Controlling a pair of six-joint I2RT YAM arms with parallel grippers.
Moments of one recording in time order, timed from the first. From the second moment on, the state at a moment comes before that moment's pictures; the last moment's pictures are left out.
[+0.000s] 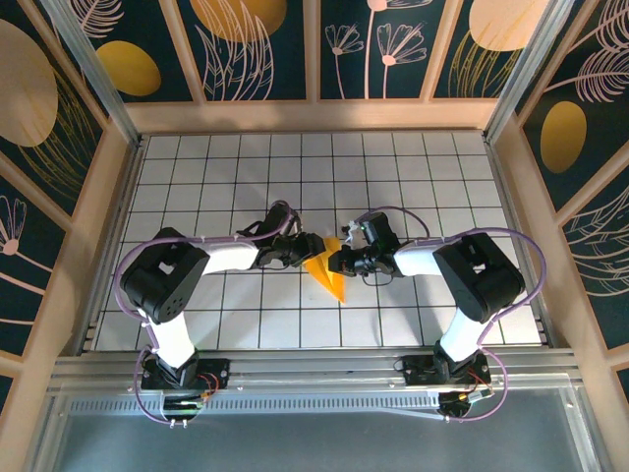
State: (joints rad) left arm -0.66 1.81 0.89 0.08 0.39 -1.02; right arm 0.56 1.71 0.67 0.17 -0.67 0.67
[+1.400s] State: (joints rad) left arm -0.66 1.86 0.90 0.10 0.40 -1.03; right arm 0.56 1.64 0.67 0.07 -0.64 0.62
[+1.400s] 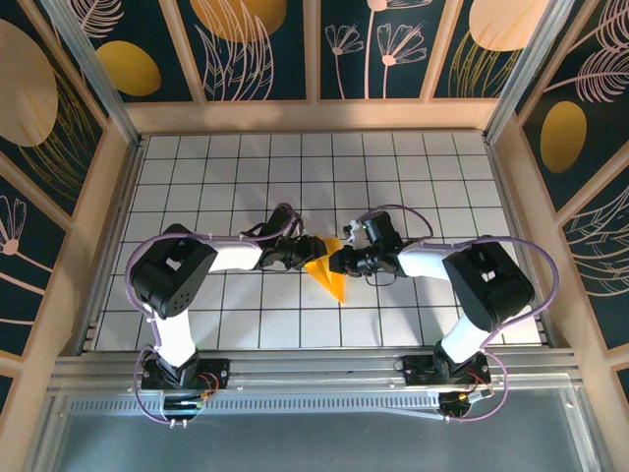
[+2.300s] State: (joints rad) left arm -0.66 1.86 0.90 0.10 0.39 -1.03; right arm 0.56 1.66 0.72 -0.07 -0.50 0.56
